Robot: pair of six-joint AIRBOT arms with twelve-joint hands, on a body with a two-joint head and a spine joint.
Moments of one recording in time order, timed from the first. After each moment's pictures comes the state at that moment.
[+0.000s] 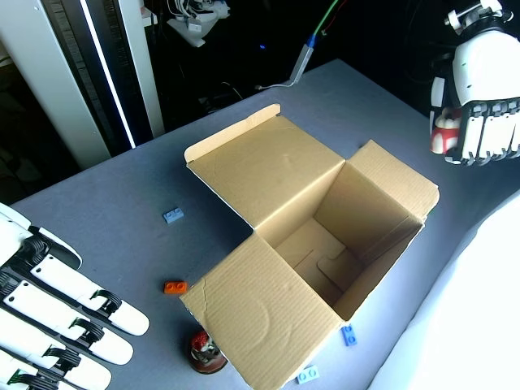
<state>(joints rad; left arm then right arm) -0.15 -0.98 1.58 2.11 -0.57 -0.66 -0.31 -0.48 0.82 0.10 0.32 -1.20</state>
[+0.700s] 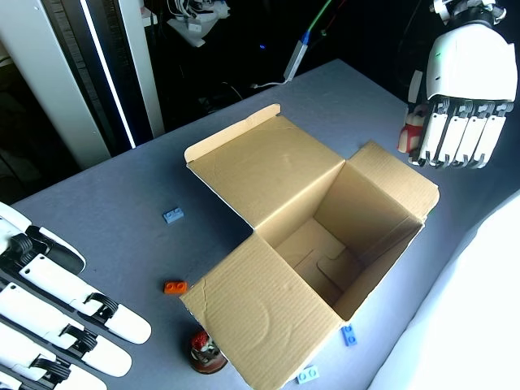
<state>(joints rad) -0.21 -1.09 1.58 2.20 -0.74 -0.76 -0.31 -0.48 0.82 0.20 0.36 -1.24</state>
